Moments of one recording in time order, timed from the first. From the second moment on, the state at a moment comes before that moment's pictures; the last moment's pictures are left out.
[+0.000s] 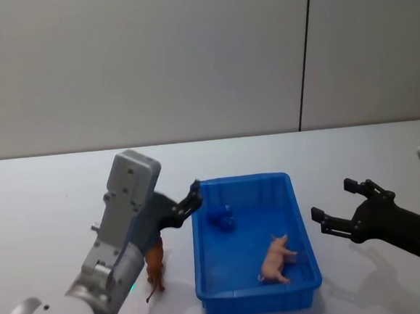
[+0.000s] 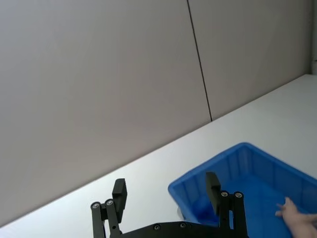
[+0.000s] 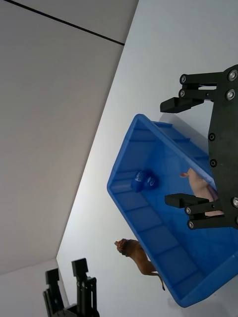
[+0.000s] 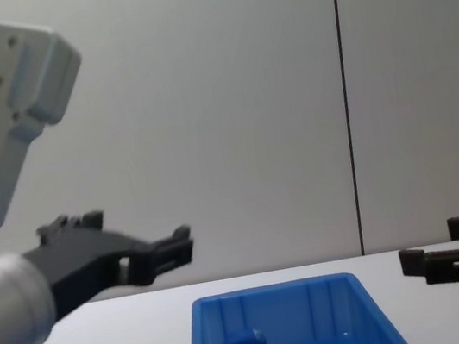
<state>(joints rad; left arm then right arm) -0.14 0.45 0.44 -1.74 -0.22 0.15 0.11 0.12 0.43 -0.25 -1.57 0.39 0.14 0.51</state>
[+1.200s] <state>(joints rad) 0.02 0.50 0.43 -1.73 -0.34 0.23 0.17 0.12 0.44 -0.25 -1.57 0.40 0.13 0.50</state>
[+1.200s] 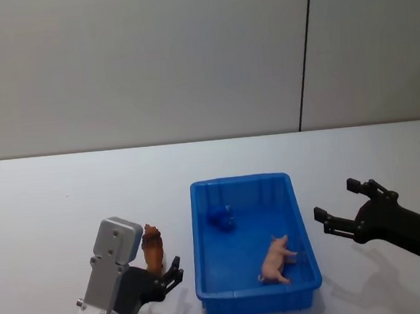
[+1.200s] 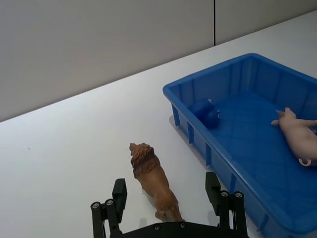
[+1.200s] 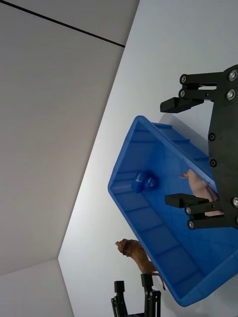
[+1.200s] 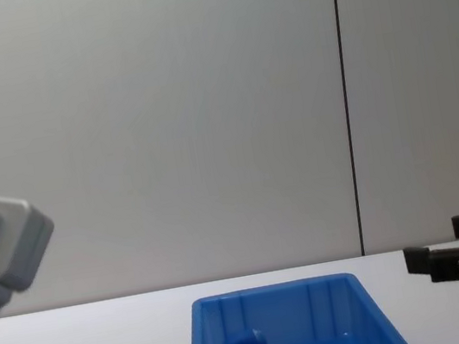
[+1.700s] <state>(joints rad) -0.02 0.46 0.43 -1.61 -0.34 0.21 0.10 0.12 0.44 -0.25 -1.57 0.40 0.13 0.50</state>
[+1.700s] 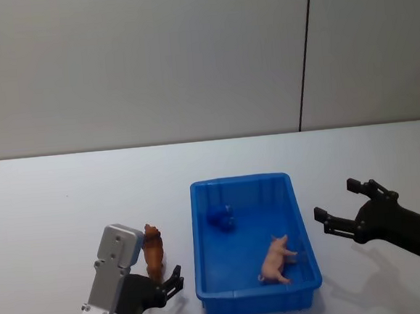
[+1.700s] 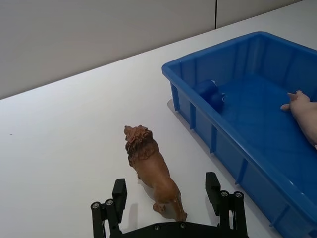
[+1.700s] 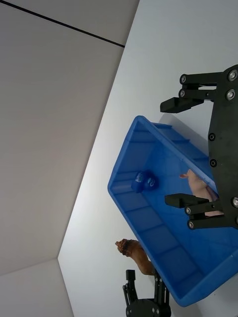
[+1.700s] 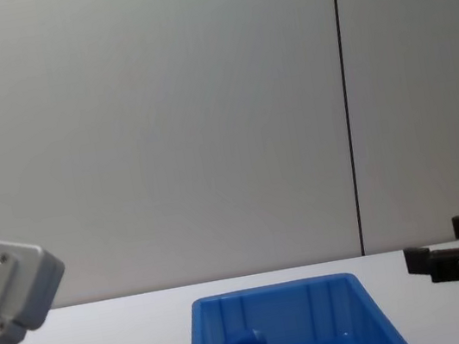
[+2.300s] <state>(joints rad) -0.07 0.42 0.42 -1.50 -0.32 0.18 0.05 0.12 0.44 -0.25 -1.57 0.40 0.13 0.50</state>
